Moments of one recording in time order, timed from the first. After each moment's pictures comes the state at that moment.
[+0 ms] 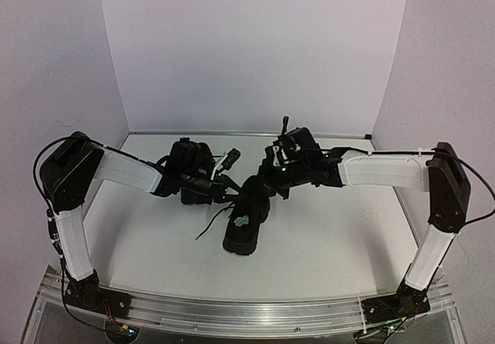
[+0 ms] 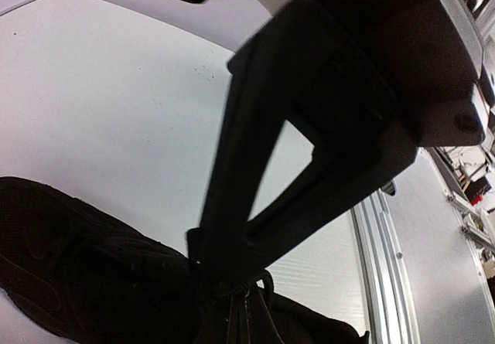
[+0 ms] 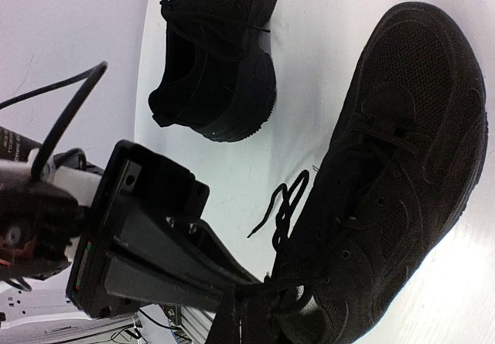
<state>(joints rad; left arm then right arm) -0.67 1.90 1.07 0.35 0.97 -0.03 0.81 1.80 1.29 -0.17 -0.32 0.98</state>
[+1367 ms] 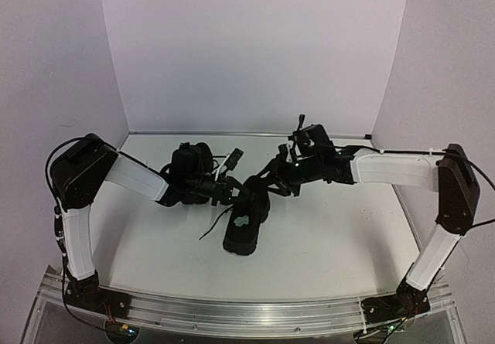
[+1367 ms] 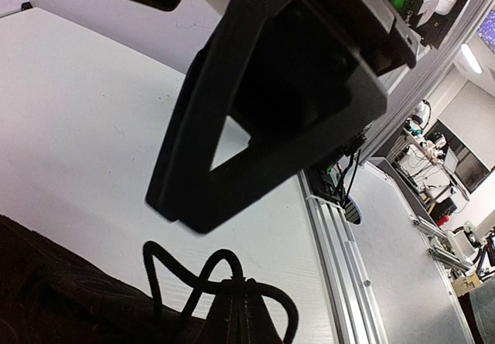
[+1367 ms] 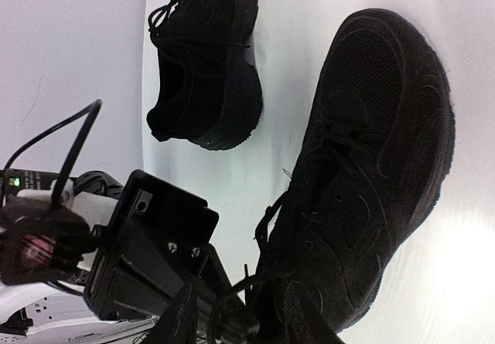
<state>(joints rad) -0.70 1.98 1.02 0.72 1.04 -0.31 0.74 1.73 1.22 -0.16 -0.37 1.03</state>
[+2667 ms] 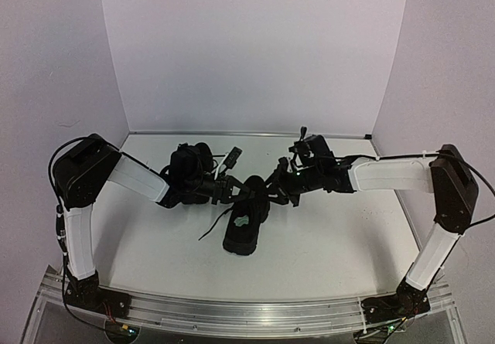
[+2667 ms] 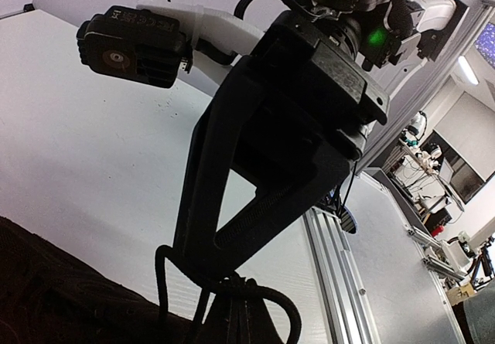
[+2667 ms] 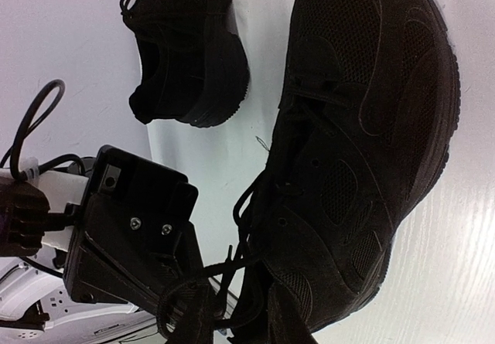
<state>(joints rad) -0.69 2.00 1.02 0.81 1.04 -0.39 0.73 1.74 1.12 -0.07 -0.46 1.14</state>
